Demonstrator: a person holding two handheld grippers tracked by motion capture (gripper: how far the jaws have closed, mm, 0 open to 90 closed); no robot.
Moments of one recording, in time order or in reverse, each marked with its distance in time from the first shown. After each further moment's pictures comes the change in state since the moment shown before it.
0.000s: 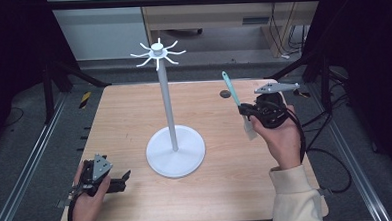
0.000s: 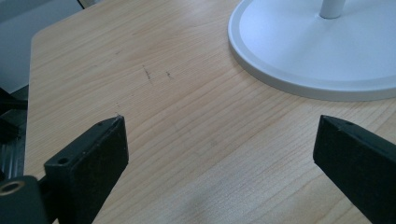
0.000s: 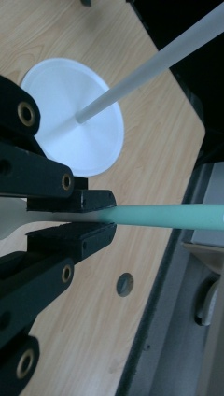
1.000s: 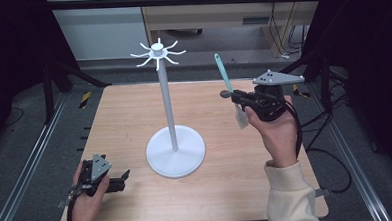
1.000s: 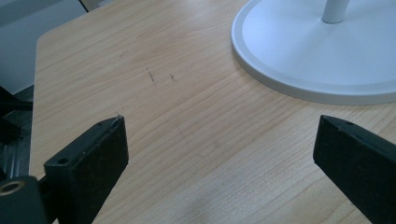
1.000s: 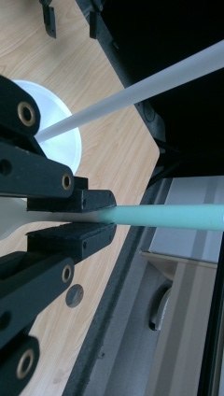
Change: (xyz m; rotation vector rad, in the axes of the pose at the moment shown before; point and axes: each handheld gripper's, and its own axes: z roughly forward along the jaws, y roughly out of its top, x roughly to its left) left arm 0.001 0.001 -0.001 -0.011 0.003 -0.004; right arm 0.021 0.028 -0.017 -0.159 0.047 -0.040
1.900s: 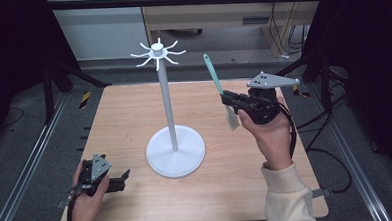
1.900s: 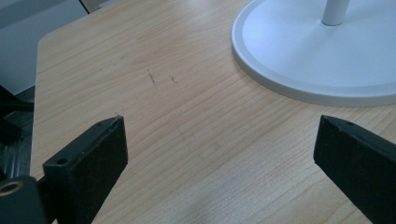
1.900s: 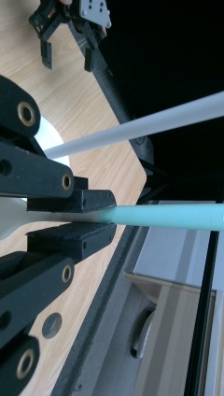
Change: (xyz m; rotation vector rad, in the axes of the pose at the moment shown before) left arm 0.000 0.000 0.000 -0.004 0.003 0.000; right arm 0.017 0.003 0.002 -0.061 0.095 -0.022
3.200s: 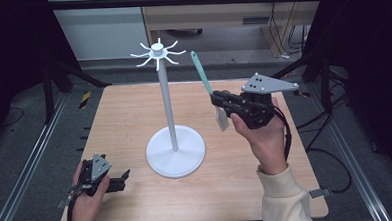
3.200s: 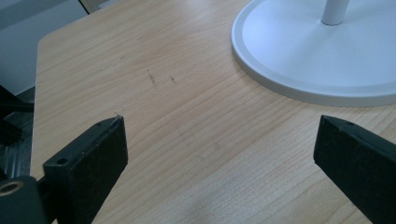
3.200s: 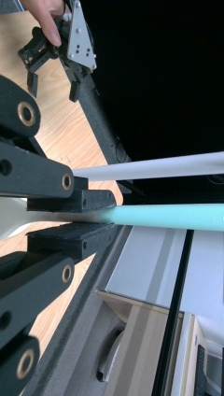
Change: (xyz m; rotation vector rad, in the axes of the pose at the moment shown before) left arm 0.000 0.000 0.000 0.000 0.001 0.003; right arm 0.026 0.010 -0.007 -0.102 0.081 -0.051
